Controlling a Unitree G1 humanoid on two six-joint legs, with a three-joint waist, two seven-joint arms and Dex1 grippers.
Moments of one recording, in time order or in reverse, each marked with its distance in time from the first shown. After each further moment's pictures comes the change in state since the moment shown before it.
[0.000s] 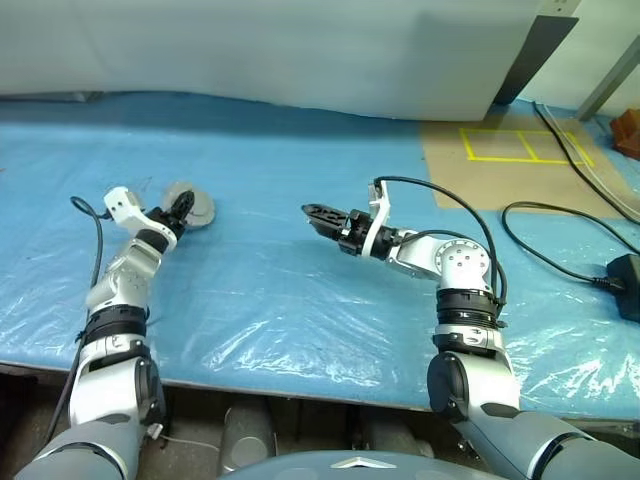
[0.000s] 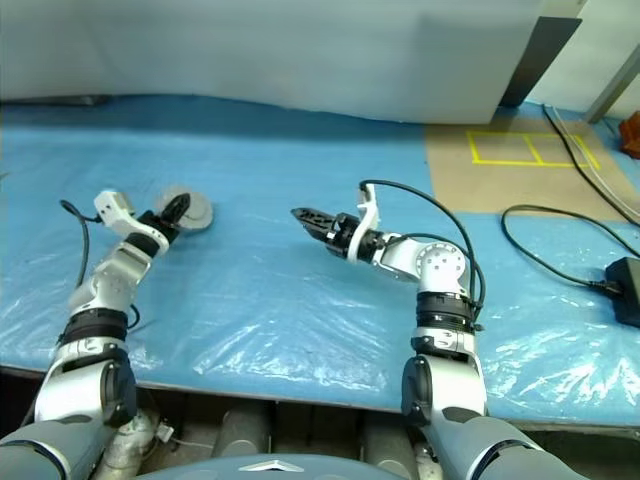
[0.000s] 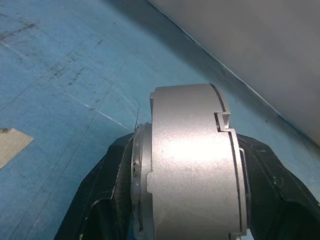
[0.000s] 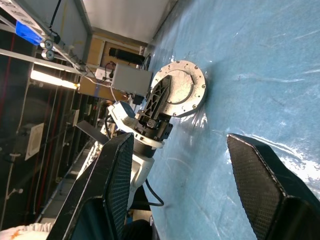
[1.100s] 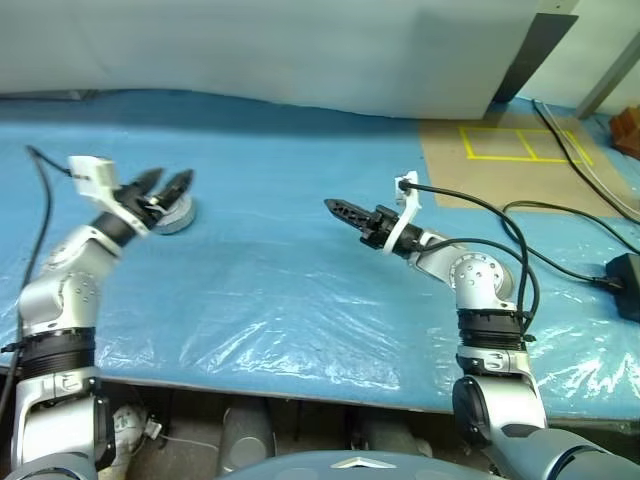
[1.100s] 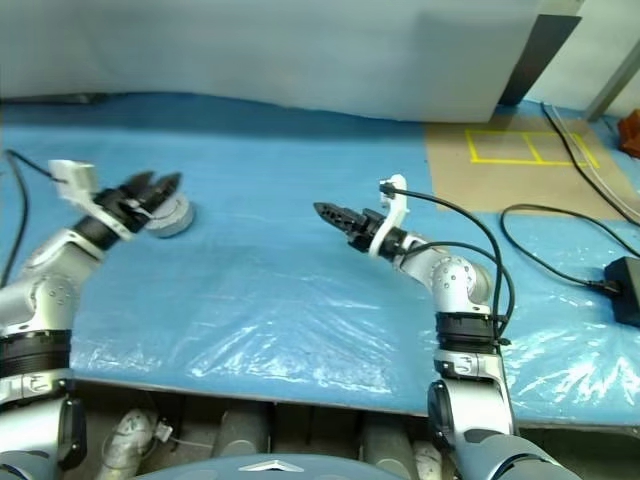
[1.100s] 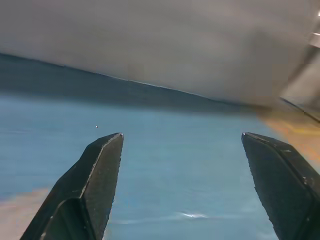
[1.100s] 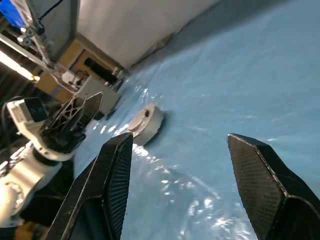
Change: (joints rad) left arm 0.232 0.162 -0.129 -0.635 -0.077 0.177 -0.177; right arm 0.150 -0.140 0.157 -0.237 -0.200 -0.331 0.207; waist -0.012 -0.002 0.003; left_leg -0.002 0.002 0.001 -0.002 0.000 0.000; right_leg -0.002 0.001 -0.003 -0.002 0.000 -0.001
